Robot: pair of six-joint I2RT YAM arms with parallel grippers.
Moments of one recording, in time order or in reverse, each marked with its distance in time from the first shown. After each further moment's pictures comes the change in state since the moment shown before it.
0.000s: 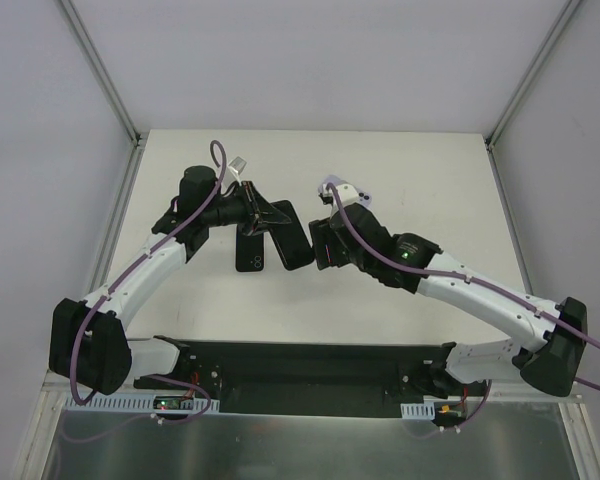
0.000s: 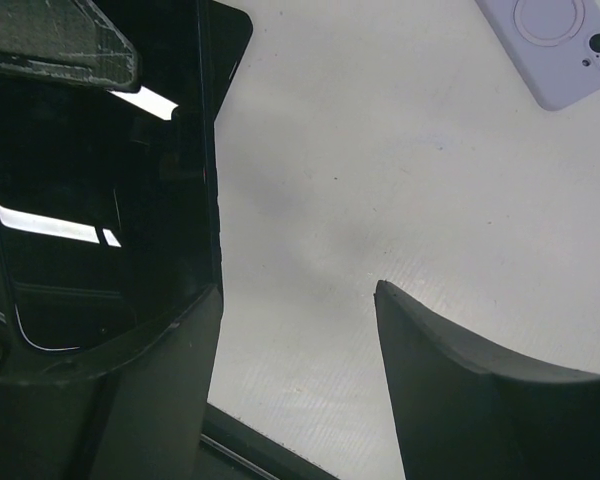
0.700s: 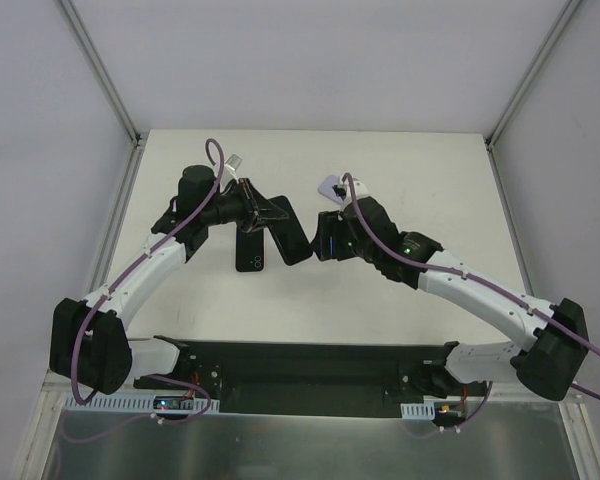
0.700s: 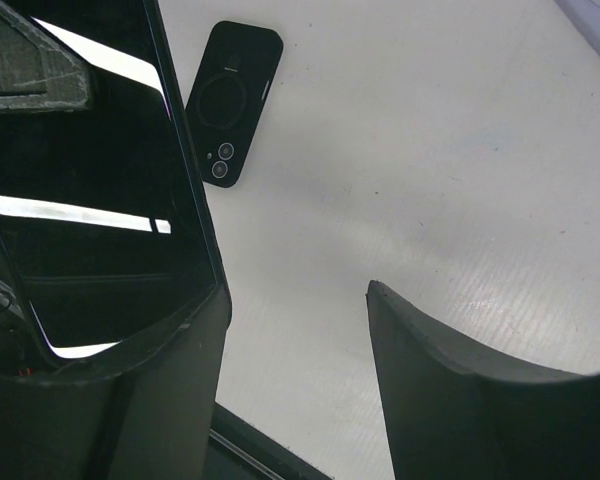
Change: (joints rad) left arm 0.011 0.000 -0.002 0.024 -0.046 0.004; right arm -0.129 -0.014 -0.132 0.193 -0.197 0.108
